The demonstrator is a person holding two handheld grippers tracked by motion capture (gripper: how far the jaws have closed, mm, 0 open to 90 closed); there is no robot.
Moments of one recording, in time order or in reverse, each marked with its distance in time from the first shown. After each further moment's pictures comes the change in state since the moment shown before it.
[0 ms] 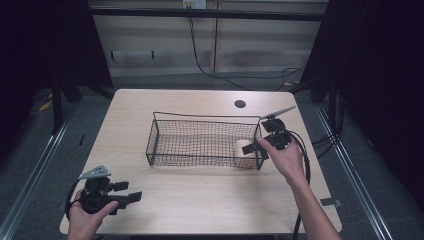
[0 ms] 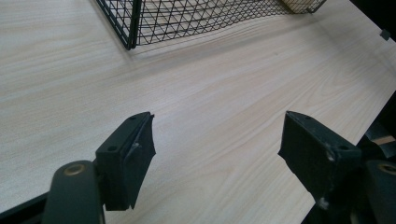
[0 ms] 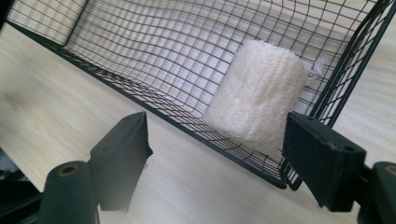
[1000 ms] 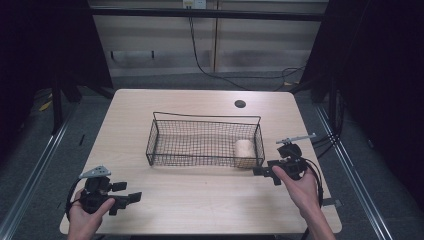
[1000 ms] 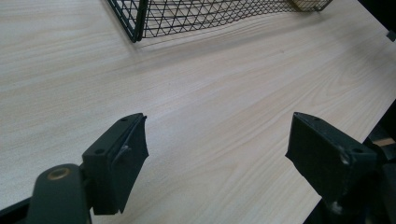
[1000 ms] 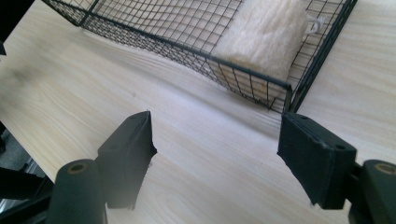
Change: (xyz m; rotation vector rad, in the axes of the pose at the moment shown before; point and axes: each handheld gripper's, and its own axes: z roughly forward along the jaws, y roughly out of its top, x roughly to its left) left arm 0.002 -0.001 0.002 0.011 0.007 -0.032; right arm 0.000 -0.079 -0.016 -0.139 0.008 -0.054
